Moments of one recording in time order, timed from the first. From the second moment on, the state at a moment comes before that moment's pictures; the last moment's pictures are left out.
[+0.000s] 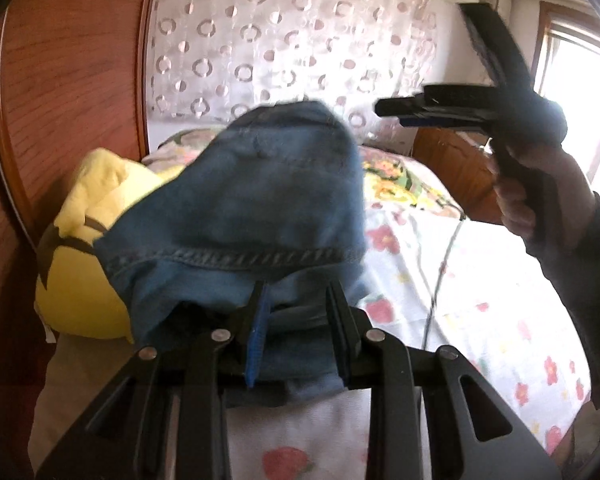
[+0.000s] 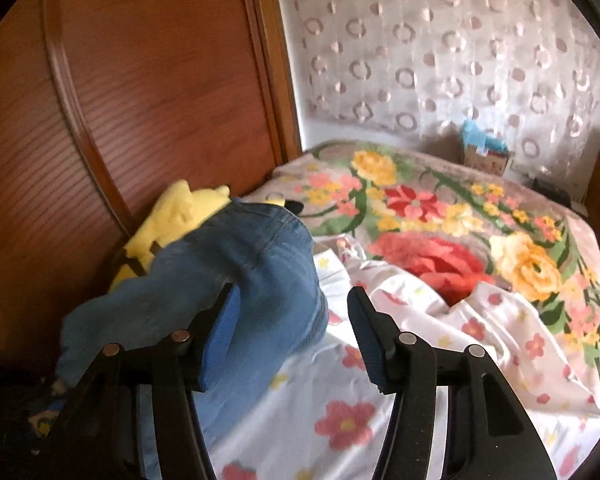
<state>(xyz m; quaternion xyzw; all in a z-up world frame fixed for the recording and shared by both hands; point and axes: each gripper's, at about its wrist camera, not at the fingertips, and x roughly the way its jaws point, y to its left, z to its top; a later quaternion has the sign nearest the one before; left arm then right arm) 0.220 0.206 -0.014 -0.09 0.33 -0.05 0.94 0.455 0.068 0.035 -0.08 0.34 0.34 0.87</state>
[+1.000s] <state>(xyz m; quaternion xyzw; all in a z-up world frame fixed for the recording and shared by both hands) 0.094 0.077 0.075 -0.02 0.24 -0.11 0.96 0.179 -0.159 0.077 -0.03 0.25 0.25 0.94</state>
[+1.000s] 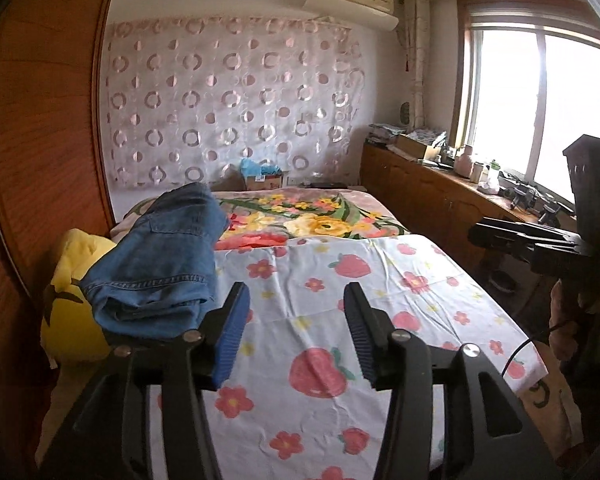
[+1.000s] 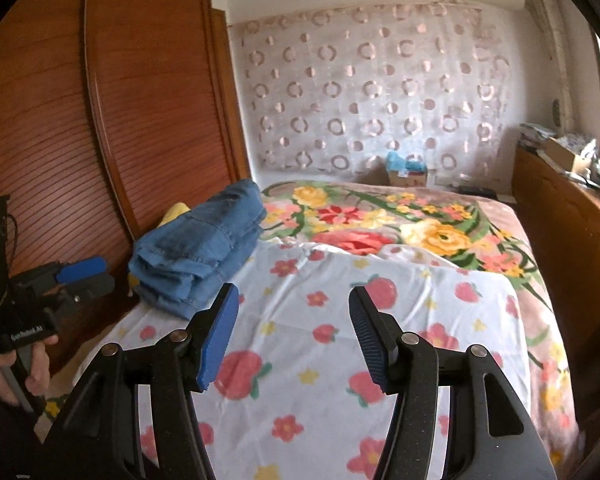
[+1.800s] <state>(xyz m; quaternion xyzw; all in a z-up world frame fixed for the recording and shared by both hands) 0.035 0.036 0.096 0.00 0.20 -0.06 0.98 0.076 -0.226 0.093 -0.01 0.18 0.18 0.97</state>
